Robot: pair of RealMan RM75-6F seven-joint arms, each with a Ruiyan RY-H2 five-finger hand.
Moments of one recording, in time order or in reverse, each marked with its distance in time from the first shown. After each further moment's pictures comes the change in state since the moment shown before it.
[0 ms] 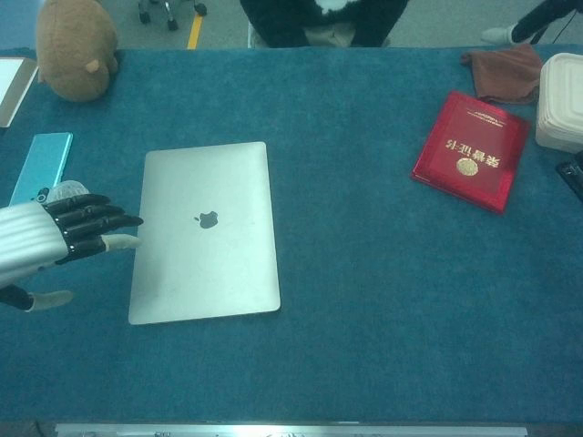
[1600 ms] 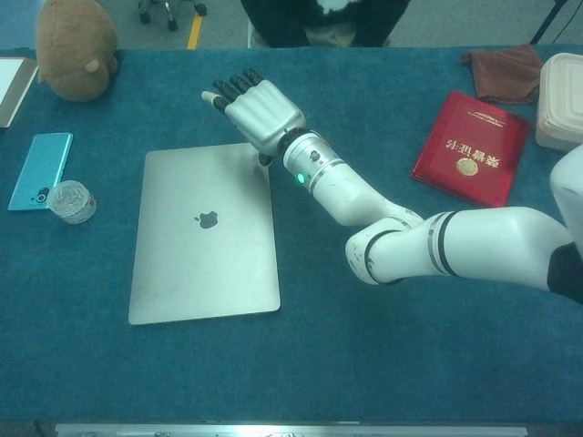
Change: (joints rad) left arm 0.340 0.366 -0.049 -0.093 -0.321 0.355 -0.295; right arm 0.527 -1.082 0.043 1.310 -0.218 -0.329 0.150
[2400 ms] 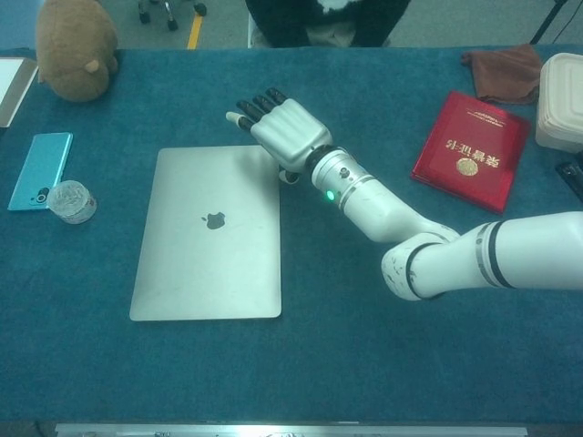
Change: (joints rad) left arm 0.006 -0.022 -0.002 -0.006 -0.002 0.014 0.012; right arm -0.131 0.092 -0.075 -0.193 0.013 0.000 -0.115
